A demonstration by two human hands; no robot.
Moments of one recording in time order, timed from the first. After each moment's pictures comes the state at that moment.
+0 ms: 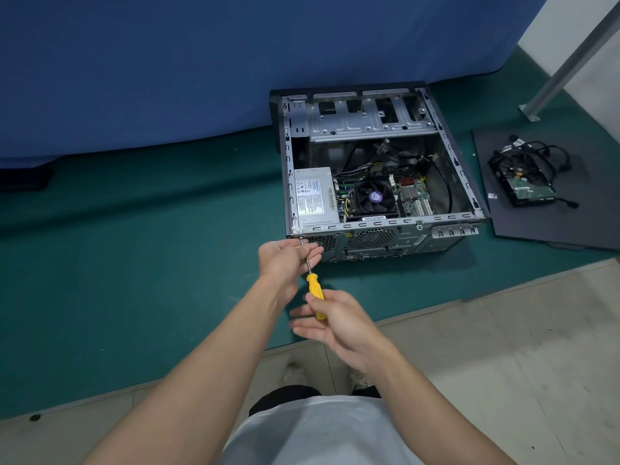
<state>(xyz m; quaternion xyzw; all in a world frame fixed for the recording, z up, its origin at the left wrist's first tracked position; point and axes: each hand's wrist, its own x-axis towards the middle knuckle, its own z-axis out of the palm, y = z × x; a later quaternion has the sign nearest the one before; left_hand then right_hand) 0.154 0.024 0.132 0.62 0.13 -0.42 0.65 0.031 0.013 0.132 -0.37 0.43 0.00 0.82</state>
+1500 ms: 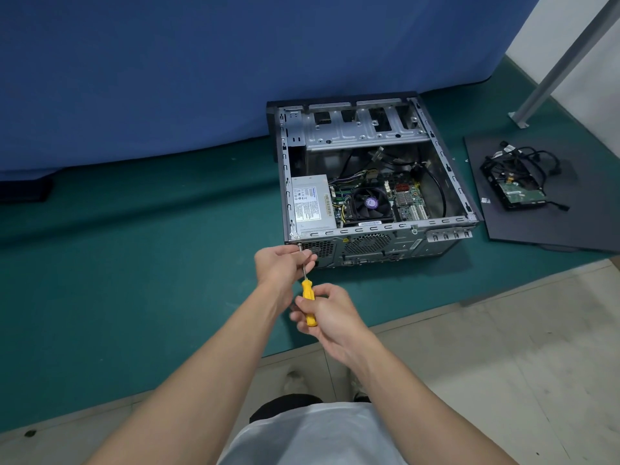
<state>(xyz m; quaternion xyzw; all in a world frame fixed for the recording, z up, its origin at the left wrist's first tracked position) 0.152 0.028 0.132 0.64 0.11 -0.39 0.65 0.047 0.016 0.139 -0.39 0.46 -0.03 0.79</state>
